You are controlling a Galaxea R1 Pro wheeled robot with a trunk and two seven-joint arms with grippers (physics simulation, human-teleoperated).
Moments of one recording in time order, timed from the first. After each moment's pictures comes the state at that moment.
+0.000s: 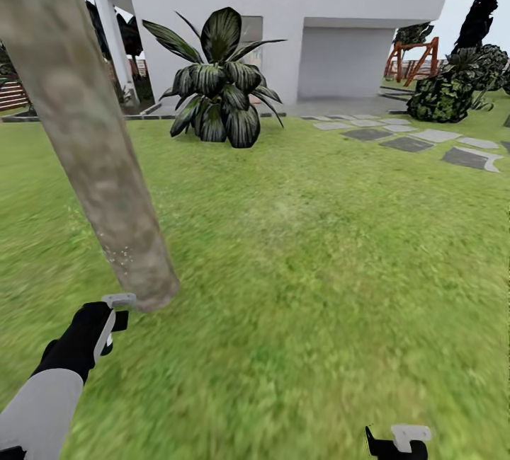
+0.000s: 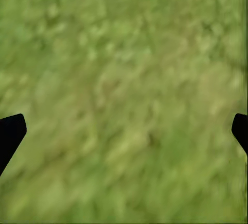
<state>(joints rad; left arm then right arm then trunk) -0.71 0.17 0.21 -0.77 -0.10 0.75 0.13 -0.38 -0.11 -0.60 -0.16 0.55 -0.49 0.03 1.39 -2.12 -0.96</state>
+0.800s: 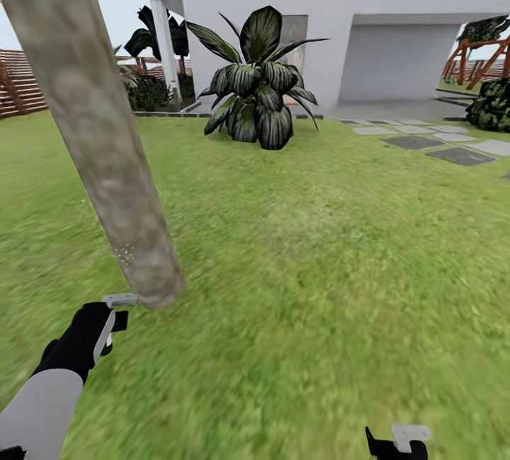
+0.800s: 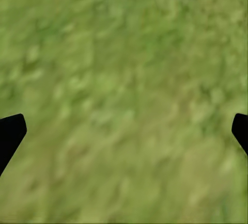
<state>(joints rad) -0.71 0.17 0.21 -0.77 -0.10 0.75 0.12 -0.38 -0.11 -0.60 -0.16 0.55 -0.49 0.03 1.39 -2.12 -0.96</state>
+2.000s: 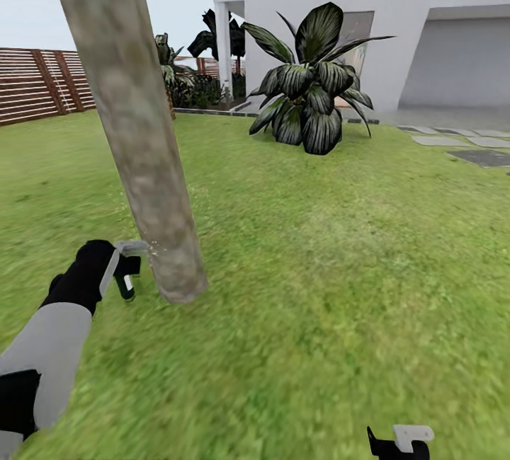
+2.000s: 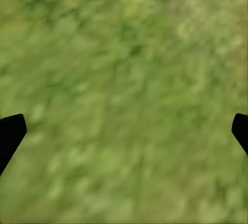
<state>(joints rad) -0.99 0.18 0.14 -0.77 -0.11 0.92 -0.03 -0.38 -0.11 -0.60 -0.16 0.55 -0.49 0.03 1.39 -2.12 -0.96</state>
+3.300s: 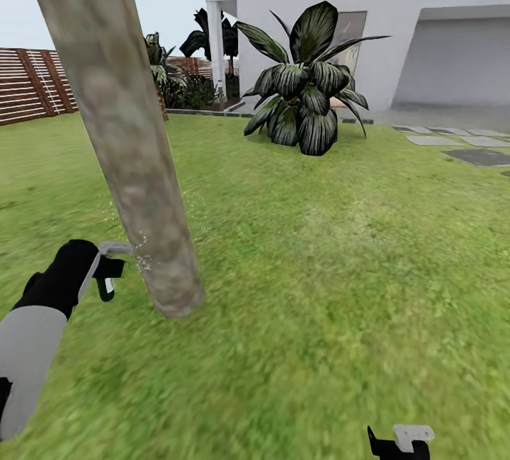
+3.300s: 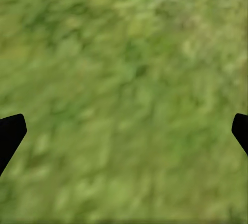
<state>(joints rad) -0.98 0.30 0.03 -0.79 -0.16 0.95 -0.17 -0.38 -0.11 -0.60 -0.16 0.55 -0.49 0.03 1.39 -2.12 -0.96</state>
